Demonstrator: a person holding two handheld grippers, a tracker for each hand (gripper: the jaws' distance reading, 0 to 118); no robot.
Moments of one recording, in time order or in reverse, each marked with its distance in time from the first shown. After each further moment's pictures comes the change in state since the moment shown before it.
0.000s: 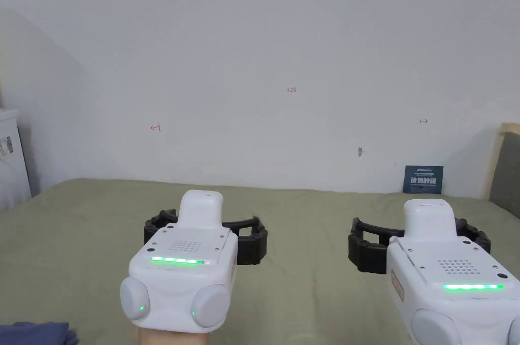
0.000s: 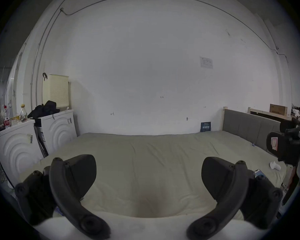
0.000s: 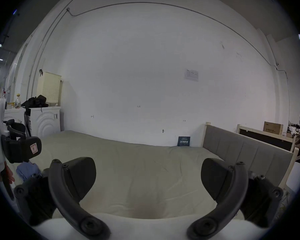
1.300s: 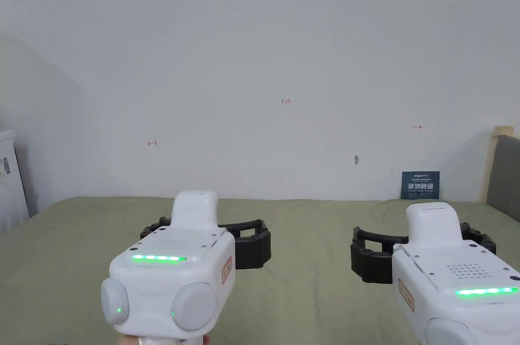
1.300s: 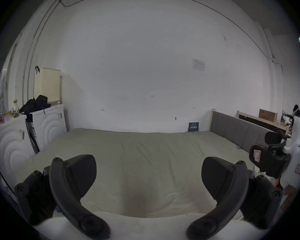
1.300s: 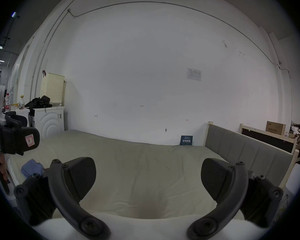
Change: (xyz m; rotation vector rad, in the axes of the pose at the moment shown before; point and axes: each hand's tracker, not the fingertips) left arm -0.004 0.029 0.021 -0.041 -0.107 0.054; right arm 0.008 0.011 0.015 -0.012 0.026 -0.006
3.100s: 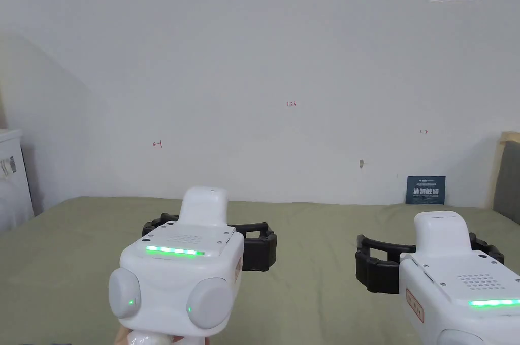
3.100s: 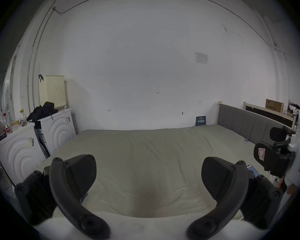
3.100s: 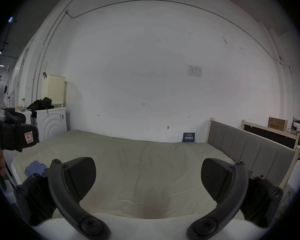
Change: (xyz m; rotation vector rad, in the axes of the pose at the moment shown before) left arm 0.007 0.011 0.010 -0.044 0.076 -0.072; right arm -0.002 0.000 0.004 -0.018 0.024 -0.018
